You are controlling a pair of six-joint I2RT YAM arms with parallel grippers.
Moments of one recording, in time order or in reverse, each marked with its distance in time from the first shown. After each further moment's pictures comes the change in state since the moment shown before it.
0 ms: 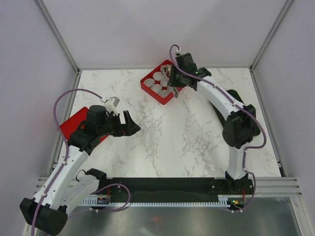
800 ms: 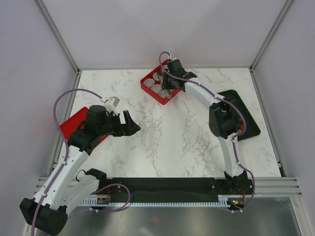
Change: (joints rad) left arm 0.000 0.000 0.000 0.004 -0.002 0.000; right arm 0.026 0.315 0.155 0.159 0.031 -0.031
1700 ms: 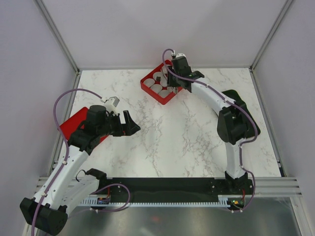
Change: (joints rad) left arm 0.000 0.002 0.000 0.000 -0.004 0.000; right arm -0.005 -0.136 -0.102 0.013 0.079 -0.094
